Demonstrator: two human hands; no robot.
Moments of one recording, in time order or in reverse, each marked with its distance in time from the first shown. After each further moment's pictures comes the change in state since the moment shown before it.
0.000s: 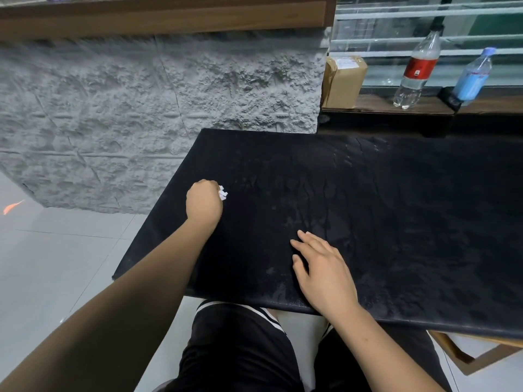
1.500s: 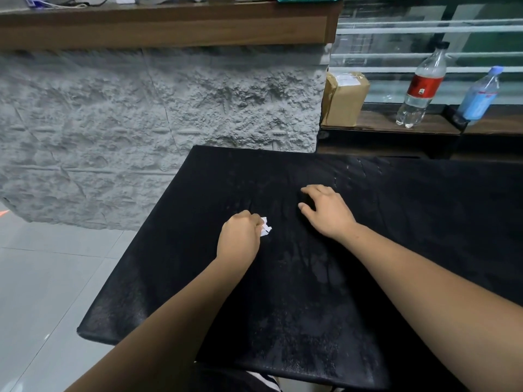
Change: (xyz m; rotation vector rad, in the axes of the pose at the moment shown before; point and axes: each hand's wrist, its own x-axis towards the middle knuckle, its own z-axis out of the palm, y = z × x) left_hand -0.017 0.080 0.033 -0.122 -0.069 0.236; right_hand 0.232 0.072 -0.020 -0.132 -0.115 -0.054
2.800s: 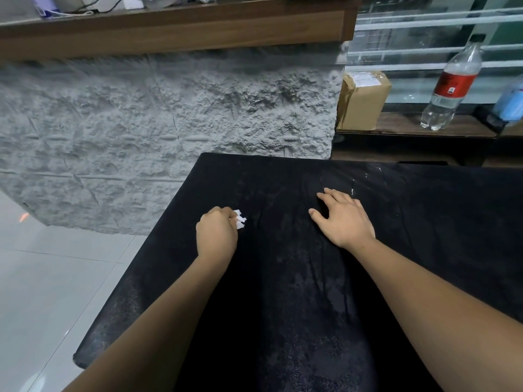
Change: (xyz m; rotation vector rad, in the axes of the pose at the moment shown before) left_hand 0.048 -0.055 -0.012 -0.030 0.155 -0.278; right_hand 0.040 0.029 0.033 -0.120 0.061 0.090
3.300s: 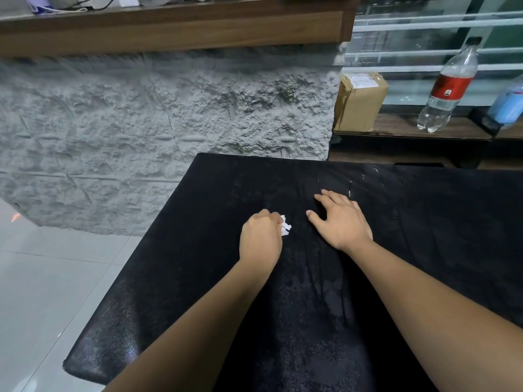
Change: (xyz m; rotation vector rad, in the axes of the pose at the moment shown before) left_hand -0.024 0.076 0.036 -0.037 -0.110 0.245; right_hand 0.002 0.001 0.002 0.016 0.012 0.005
